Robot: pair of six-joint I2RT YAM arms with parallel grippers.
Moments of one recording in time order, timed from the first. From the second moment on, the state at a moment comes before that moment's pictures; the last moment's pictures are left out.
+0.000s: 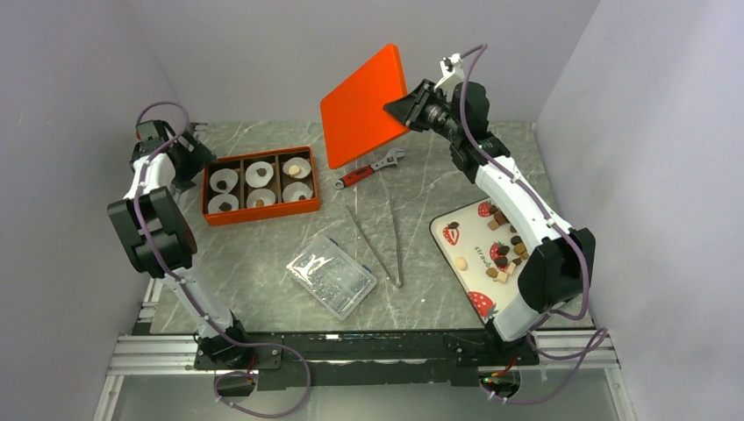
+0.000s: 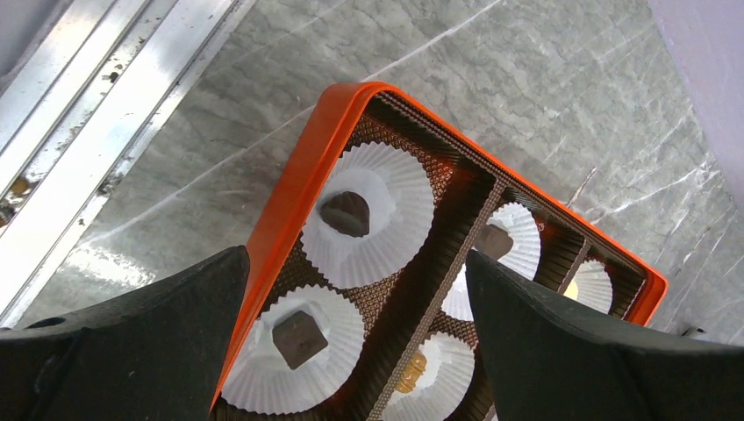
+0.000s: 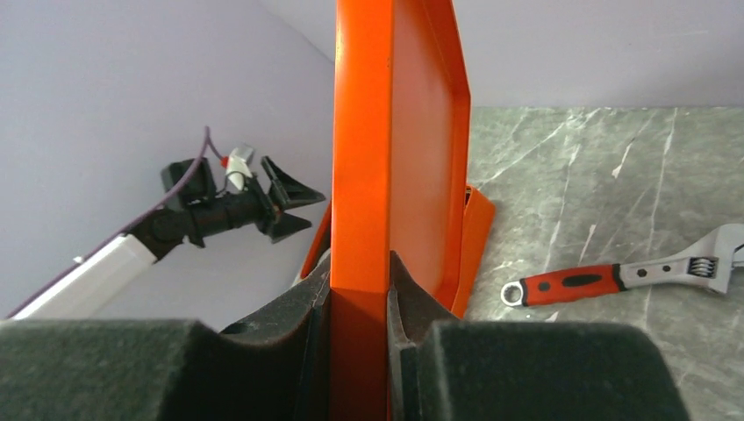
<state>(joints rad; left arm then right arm) 0.42 1.93 1.53 -0.46 0.17 -0.48 0.38 1.61 1.54 0.01 -0.33 0.67</state>
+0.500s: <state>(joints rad) 0.35 1.95 1.44 -0.34 0.22 -0.52 0.28 1.64 1.40 0.37 -0.51 1.00</state>
